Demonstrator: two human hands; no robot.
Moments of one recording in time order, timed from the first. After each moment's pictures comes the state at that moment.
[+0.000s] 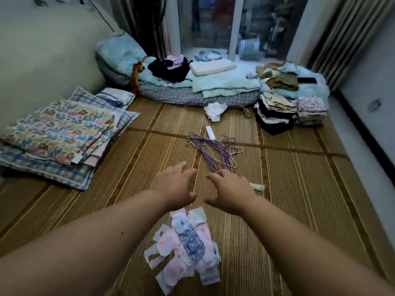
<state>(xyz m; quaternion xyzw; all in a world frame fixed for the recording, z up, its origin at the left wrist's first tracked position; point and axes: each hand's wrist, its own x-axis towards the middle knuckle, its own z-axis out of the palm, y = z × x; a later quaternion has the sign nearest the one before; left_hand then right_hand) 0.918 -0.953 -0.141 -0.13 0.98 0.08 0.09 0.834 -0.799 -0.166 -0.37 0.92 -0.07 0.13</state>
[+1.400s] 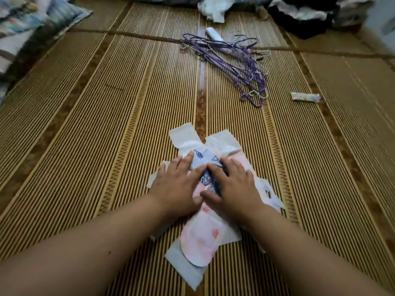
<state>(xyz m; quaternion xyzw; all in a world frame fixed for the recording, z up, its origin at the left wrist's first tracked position) 0.981 -1.030 -0.604 0.02 0.99 0.09 0.11 0.932 -0.859 -0.610 -0.26 0.95 -0.11 0.10</state>
